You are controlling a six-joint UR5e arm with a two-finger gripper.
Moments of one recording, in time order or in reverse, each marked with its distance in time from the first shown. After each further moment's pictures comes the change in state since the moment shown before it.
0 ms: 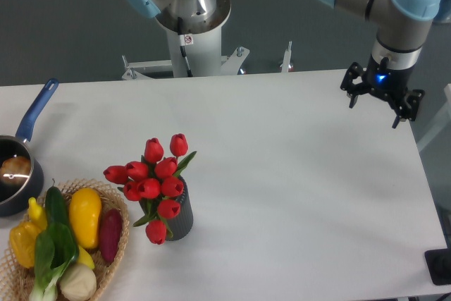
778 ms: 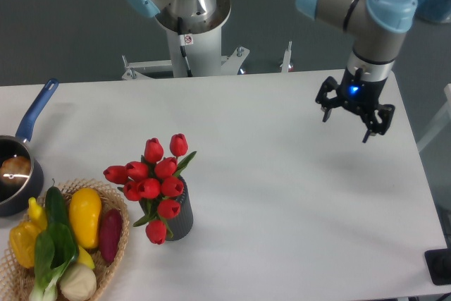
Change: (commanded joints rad) arm -0.017 0.044 -0.239 0.149 -0.158 0.011
